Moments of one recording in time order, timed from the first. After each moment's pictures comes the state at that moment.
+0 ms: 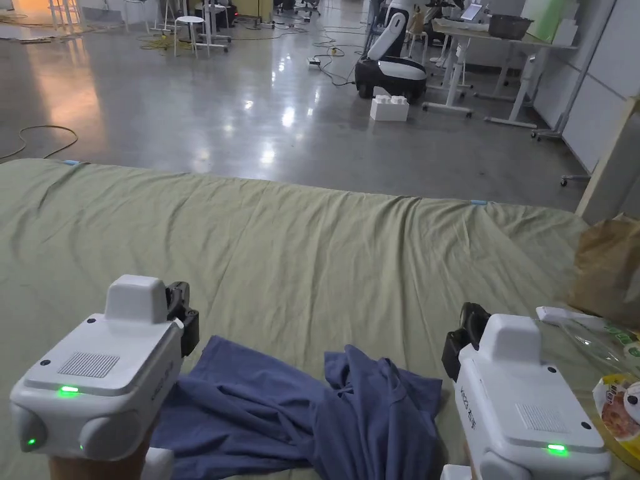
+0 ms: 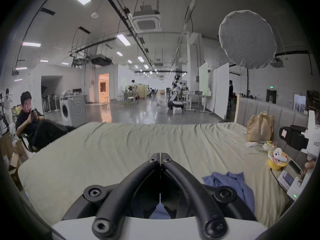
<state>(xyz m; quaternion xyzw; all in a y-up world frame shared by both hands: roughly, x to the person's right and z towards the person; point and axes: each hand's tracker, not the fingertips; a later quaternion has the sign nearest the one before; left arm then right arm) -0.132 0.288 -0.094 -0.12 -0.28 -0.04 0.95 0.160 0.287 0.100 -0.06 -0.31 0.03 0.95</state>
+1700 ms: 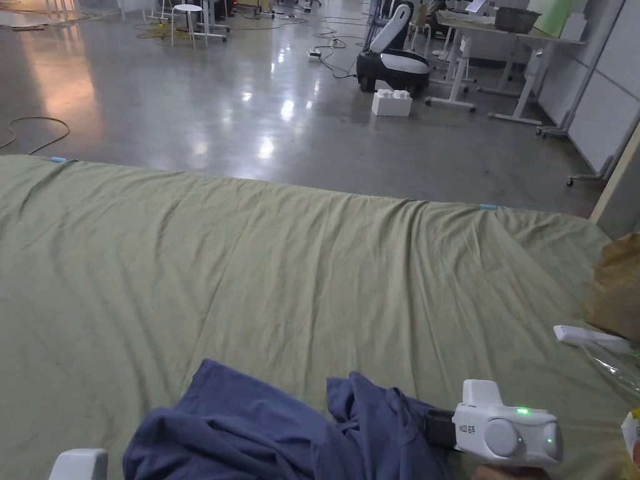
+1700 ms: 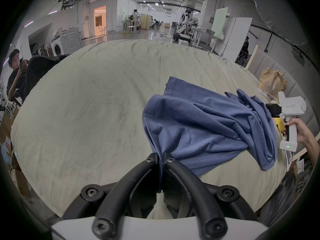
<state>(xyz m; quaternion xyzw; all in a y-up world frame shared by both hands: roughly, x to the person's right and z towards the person) -0.176 0.155 -0.135 -0.43 -0.26 -0.07 0.86 0.312 0.118 -0.010 -0.44 -0.22 -0.10 0.86</state>
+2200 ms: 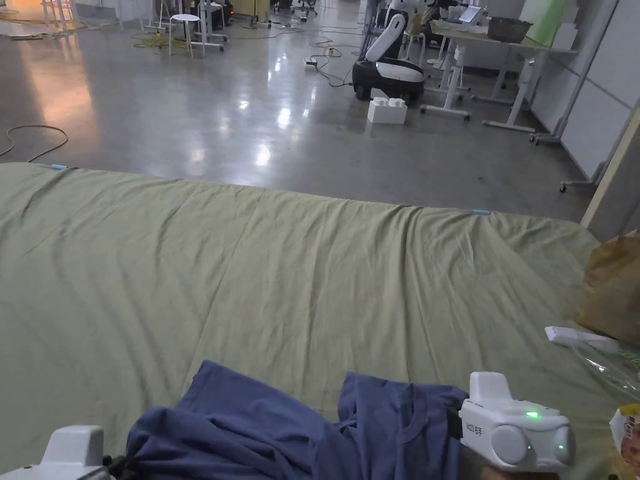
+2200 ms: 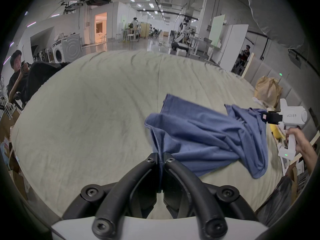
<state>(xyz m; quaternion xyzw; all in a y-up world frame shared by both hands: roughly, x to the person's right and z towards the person) -0.181 0.200 -0.131 -0.39 -0.27 -0.05 0.88 0.290 0.173 0.031 -0.37 -0.25 -0.06 0.89</state>
